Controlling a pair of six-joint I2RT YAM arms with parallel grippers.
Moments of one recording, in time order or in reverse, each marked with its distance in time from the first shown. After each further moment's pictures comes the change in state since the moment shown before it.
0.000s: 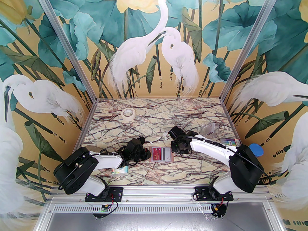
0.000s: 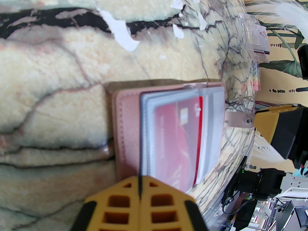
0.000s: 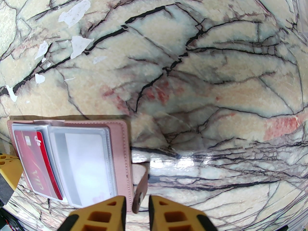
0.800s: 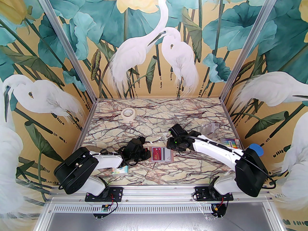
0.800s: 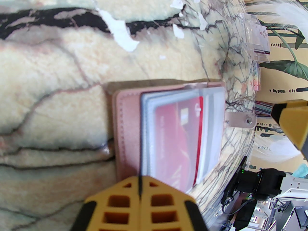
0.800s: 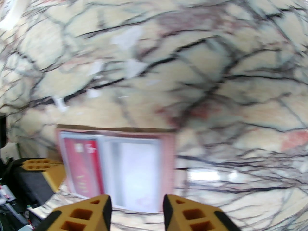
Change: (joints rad) left arm 0.000 0.000 0.003 -0.005 0.000 0.000; right arm 0.000 -0.060 0.016 0.052 -0.022 0.018
